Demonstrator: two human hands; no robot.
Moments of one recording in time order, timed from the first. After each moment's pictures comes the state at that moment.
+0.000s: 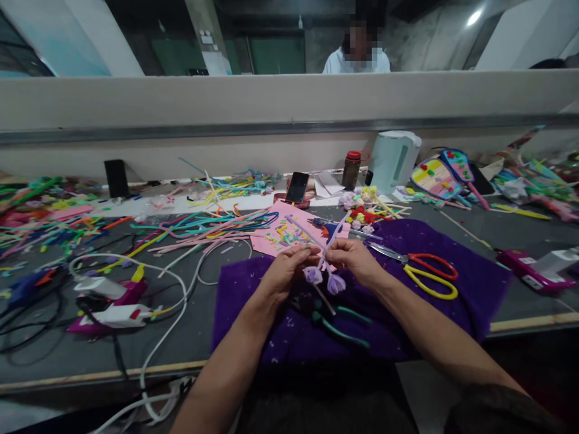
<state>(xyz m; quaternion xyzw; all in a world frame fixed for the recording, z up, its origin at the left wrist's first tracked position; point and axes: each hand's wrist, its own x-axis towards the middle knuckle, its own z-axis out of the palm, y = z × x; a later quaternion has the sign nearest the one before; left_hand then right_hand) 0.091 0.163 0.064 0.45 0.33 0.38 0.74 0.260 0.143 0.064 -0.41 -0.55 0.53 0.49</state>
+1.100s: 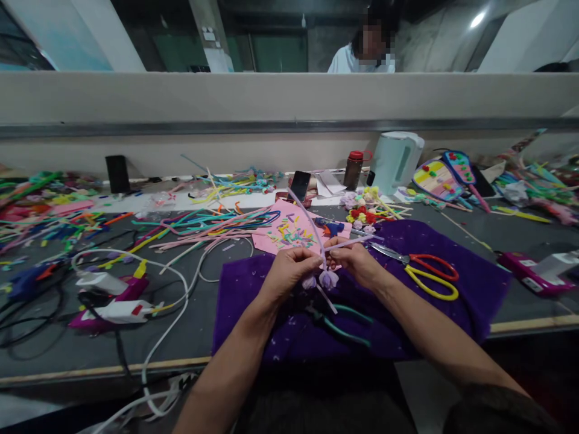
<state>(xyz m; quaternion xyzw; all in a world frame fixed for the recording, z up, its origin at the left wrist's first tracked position) 0.089 0.151 0.078 0.58 0.40 0.39 0.60 0.258 0.144 0.059 -0.35 -0.49 0.62 0.50</state>
